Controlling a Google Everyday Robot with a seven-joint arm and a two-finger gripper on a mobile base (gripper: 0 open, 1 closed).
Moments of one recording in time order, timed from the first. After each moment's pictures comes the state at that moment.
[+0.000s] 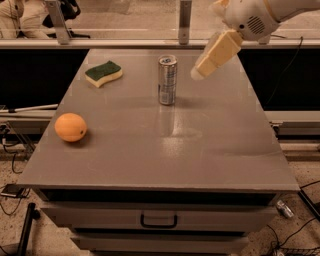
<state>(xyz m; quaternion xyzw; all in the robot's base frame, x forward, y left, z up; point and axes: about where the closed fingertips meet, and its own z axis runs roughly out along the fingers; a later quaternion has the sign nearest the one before) 0.591 -0.100 1.024 -0.59 0.69 0.08 0.41</state>
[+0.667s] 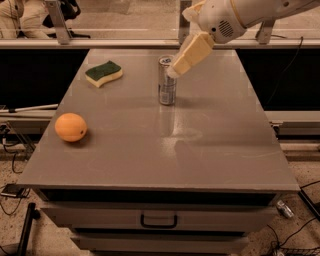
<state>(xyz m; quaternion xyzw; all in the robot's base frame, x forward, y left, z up) 0.616 -0.048 1.010 -0.60 0.66 0.15 0.42</state>
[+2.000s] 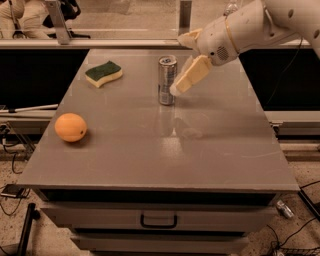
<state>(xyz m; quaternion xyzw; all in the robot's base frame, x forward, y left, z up) 0.625 -0.044 0.954 -0.61 0.64 0.22 0.41</state>
